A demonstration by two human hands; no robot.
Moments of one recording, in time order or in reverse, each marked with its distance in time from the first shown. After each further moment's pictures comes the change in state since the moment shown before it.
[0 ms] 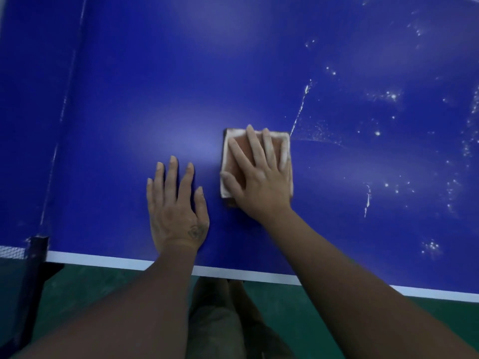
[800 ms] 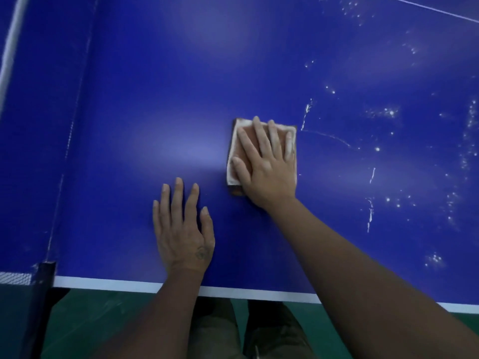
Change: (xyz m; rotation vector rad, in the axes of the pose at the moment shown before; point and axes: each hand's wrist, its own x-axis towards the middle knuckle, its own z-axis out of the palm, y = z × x) left_hand 0.001 -0.001 0.003 -0.034 0.008 -0.005; right_hand 0.056 0.012 -0.007 -0.022 0.016 0.042
